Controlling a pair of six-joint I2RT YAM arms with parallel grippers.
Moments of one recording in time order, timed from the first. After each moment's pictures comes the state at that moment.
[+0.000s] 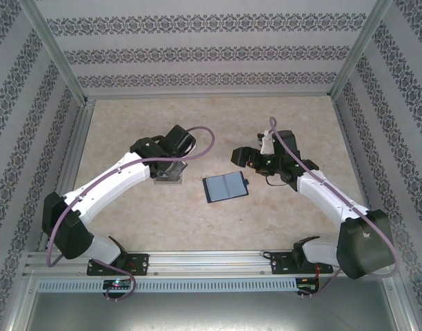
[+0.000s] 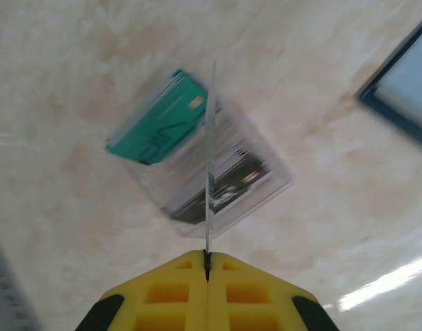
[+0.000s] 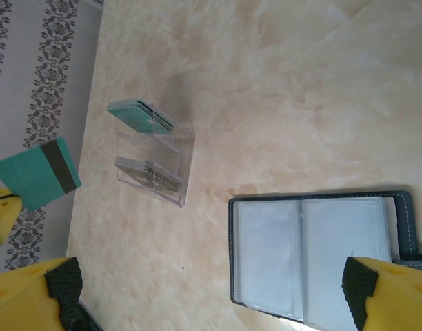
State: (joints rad) left arm -0.67 1.46 1.32 -1.02 -0.39 0.16; right arm 0.30 1.27 0.80 -0.24 -0.57 0.63
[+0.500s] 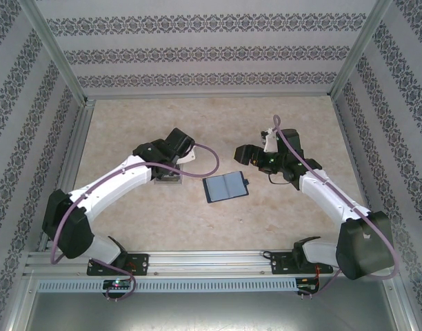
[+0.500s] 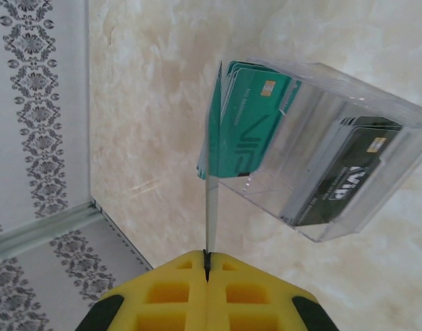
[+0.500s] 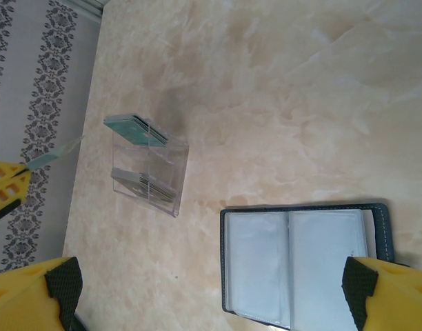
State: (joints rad) left arm -0.63 1.49 1.22 -0.79 -0.57 0.73; right arm 0.26 1.26 0.81 -0.24 -0.57 0.61
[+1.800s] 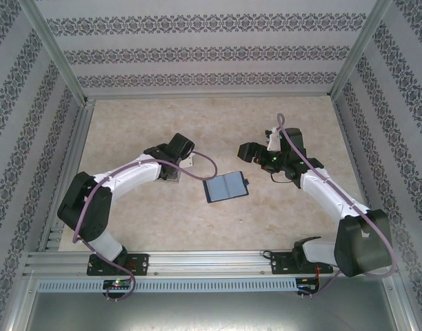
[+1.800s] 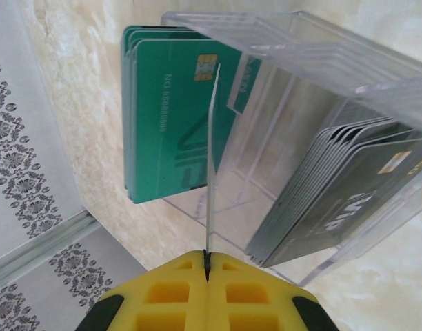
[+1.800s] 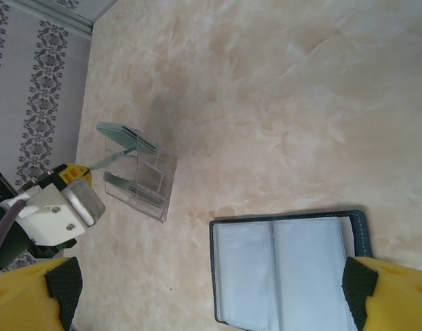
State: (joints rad) left arm -0.56 1.64 1.10 -0.58 -0.60 0.89; right arm 0.22 1.28 0.81 -0.23 -0.57 0.63
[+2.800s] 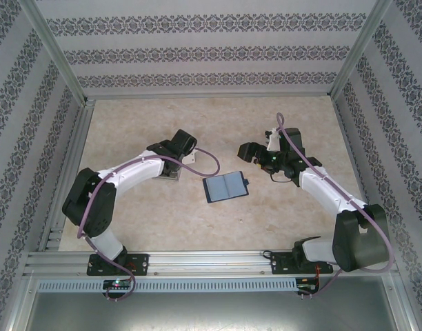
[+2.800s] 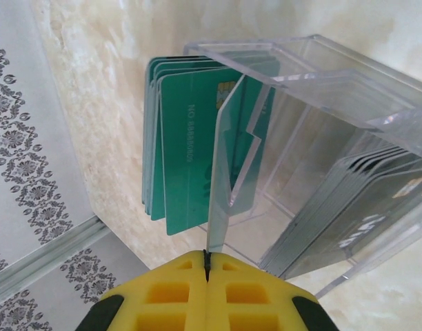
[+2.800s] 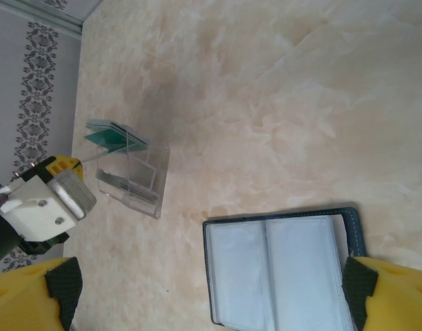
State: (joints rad) left arm -0.56 1.69 1.16 -0.56 -0.61 0.91; right arm 0.21 1.32 0.81 -0.22 -0.57 0.65
